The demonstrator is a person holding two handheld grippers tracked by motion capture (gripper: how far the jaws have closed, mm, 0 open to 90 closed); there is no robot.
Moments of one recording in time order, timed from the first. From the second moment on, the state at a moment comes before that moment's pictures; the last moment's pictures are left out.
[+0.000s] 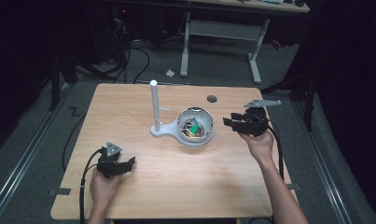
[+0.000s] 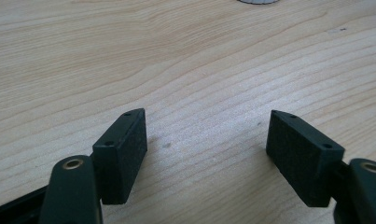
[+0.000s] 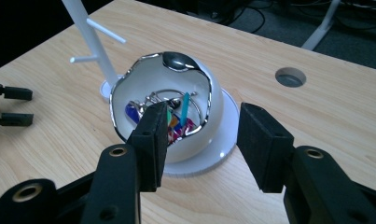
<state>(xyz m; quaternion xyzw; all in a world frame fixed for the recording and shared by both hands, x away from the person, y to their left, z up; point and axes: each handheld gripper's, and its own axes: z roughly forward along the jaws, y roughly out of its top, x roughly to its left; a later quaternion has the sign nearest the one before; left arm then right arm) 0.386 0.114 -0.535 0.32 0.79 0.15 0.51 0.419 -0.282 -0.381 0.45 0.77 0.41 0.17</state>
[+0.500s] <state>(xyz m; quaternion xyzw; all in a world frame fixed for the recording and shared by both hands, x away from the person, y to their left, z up) 0.386 0.113 -0.535 0.32 0.79 0.15 0.51 0.389 -0.302 -0.377 0.45 0.76 0.41 0.20</state>
